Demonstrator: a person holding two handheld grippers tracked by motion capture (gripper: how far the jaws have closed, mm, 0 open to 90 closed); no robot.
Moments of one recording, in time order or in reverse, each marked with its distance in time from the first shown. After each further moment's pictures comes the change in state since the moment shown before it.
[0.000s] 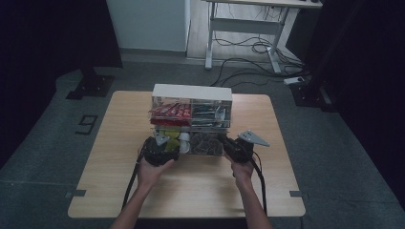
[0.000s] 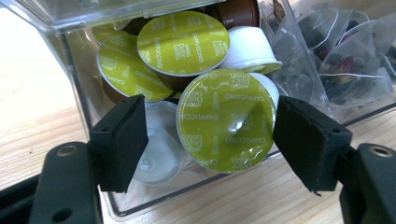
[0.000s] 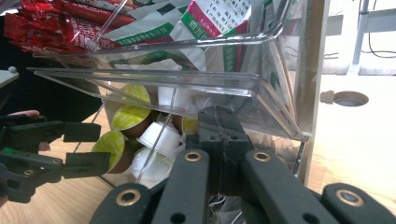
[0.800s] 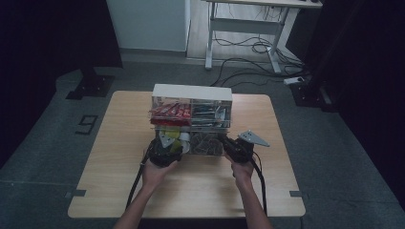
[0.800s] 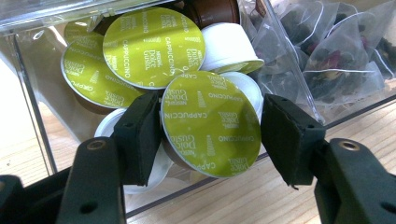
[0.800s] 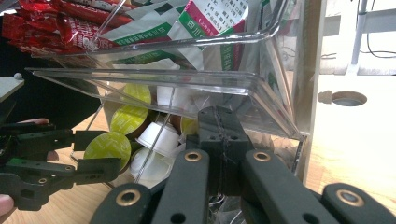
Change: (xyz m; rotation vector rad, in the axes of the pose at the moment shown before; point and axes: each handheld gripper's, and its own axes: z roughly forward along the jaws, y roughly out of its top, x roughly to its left) left arm -0.011 -0.002 0.007 -0.011 -0.009 0.031; right arm -0.001 -0.001 0.000 -0.003 -0.003 0.001
